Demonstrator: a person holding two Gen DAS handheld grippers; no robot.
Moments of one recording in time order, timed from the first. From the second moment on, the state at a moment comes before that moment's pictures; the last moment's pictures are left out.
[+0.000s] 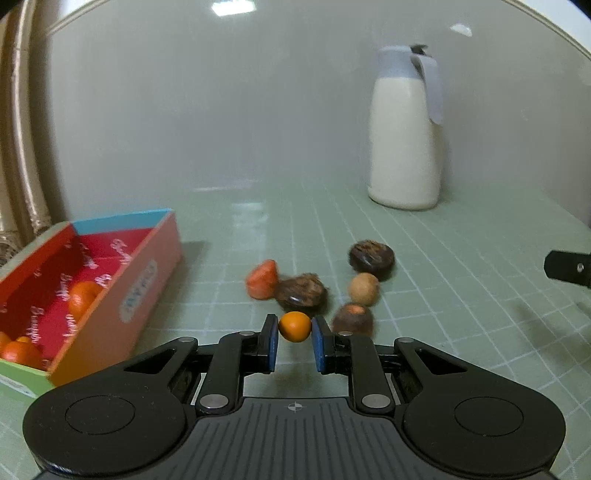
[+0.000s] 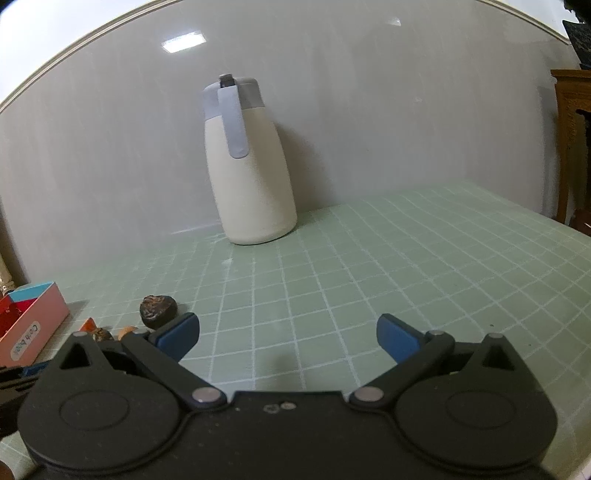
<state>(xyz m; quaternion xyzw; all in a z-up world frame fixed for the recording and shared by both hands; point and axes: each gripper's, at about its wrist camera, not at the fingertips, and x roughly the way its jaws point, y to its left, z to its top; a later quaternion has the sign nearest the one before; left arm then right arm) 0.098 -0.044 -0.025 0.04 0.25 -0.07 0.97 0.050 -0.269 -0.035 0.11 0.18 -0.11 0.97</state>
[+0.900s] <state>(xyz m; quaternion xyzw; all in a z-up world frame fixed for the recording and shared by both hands) 0.095 0.084 -0.005 -0.02 0.23 0.09 0.97 0.081 -0.178 -0.029 0.07 0.18 -0.02 0.98</state>
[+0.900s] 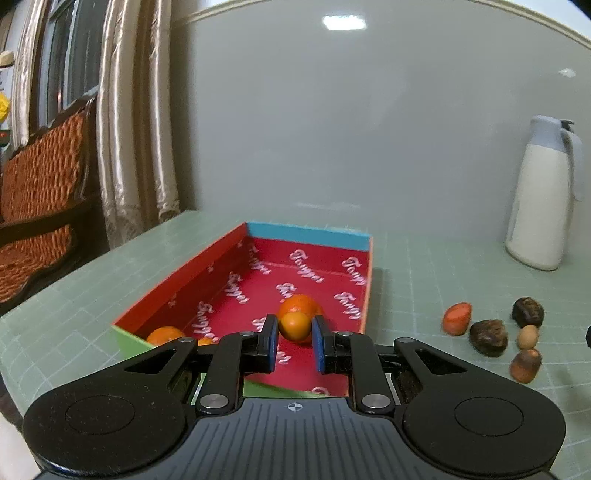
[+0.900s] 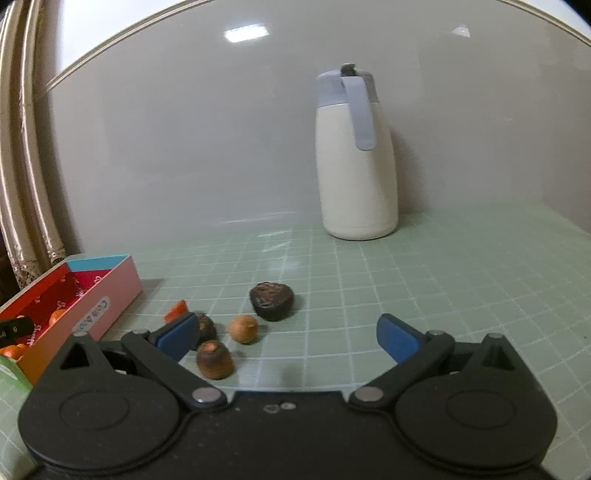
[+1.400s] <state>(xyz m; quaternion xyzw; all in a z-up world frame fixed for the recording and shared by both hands) 0.102 0.095 -0.011 -0.04 0.26 0.09 0.96 0.086 -0.162 -0.031 0.06 0.19 -0.01 0.98</state>
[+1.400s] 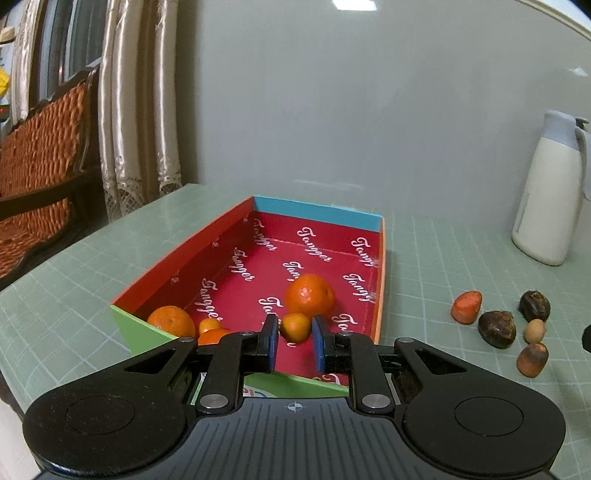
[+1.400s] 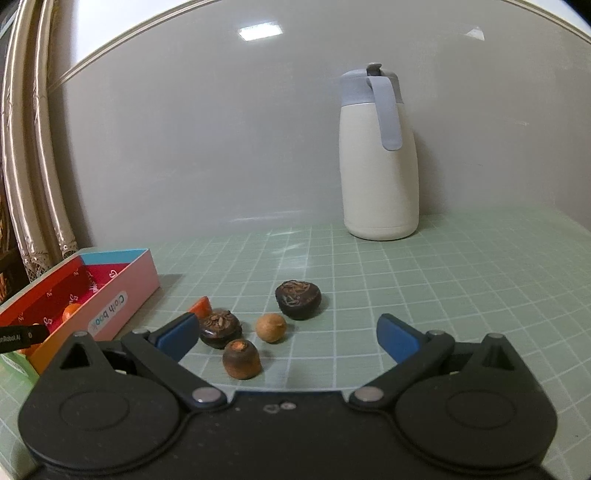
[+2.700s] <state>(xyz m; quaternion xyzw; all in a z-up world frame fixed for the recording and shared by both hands) 0.059 0.141 -0.003 -0.02 0.22 0.18 0.96 0.105 -0.142 -0.038 0.07 0.21 0.02 0.98</state>
